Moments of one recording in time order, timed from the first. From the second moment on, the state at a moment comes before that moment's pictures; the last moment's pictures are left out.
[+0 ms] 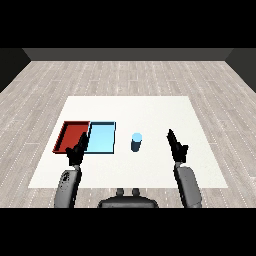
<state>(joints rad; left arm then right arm) 0.01 0.10 0.01 -1.57 0.02 0.01 0.04 -0.05 -0.12 0.00 -1.54 -0.01 -0.01 0.01</state>
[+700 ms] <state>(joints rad) 0.01 0.08 0.03 -1.61 0.04 -0.06 -0.26 0.13 -0.13 -0.07 -1.68 -0.23 0.24 -0.20</state>
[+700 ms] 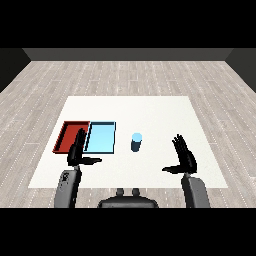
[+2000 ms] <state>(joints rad) 0.06 0.06 0.05 -1.68 0.07 -0.08 -0.32 -0.11 -0.04 -0.09 -1.39 -0.27 0.20 -0.16</state>
